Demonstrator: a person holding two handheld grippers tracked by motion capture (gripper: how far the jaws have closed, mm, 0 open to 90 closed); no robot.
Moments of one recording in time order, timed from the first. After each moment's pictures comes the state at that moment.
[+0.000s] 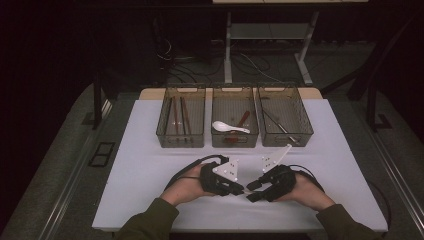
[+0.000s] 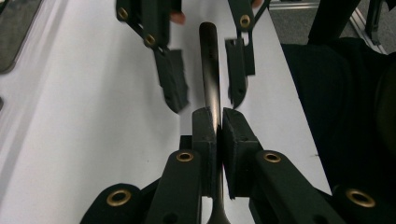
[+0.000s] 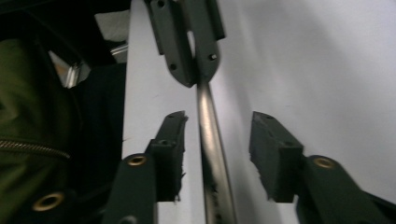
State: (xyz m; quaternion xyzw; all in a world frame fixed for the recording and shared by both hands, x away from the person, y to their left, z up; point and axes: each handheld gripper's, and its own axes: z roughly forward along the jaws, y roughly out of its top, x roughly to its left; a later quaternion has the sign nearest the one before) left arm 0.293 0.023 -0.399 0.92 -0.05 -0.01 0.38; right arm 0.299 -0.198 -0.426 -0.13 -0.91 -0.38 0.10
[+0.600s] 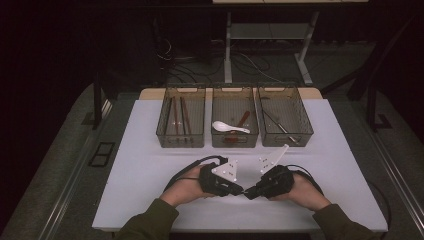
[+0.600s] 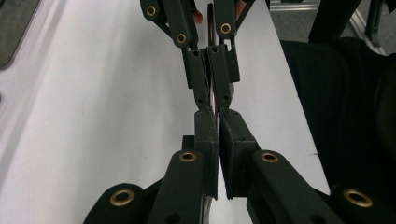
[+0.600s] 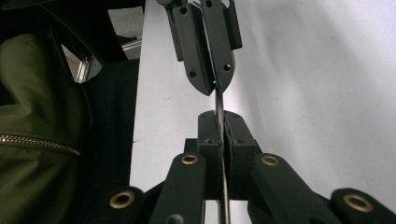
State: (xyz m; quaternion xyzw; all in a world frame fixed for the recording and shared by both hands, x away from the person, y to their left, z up) left arm 0.292 0.027 -0.403 0.92 -0.04 -0.02 0.38; right arm 0.297 -0.192 -0.424 -0.11 -0.91 -0.39 0.12
